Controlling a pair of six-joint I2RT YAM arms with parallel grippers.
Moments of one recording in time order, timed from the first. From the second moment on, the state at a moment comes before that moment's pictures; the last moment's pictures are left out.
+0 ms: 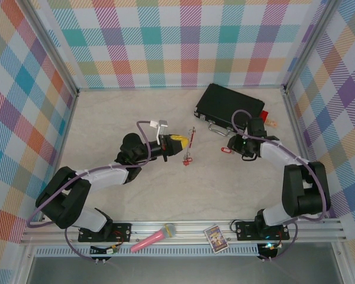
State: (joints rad) left arm -0.59 1.44 0.60 1.00 0.72 -0.61; right arm 0.14 1.51 0.86 -0.37 -0.21 0.52
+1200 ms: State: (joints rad) left arm -0.59 1.50 0.58 1.15 0.72 -0.69; right arm 0.20 1.62 0.87 -0.37 -0.35 0.52
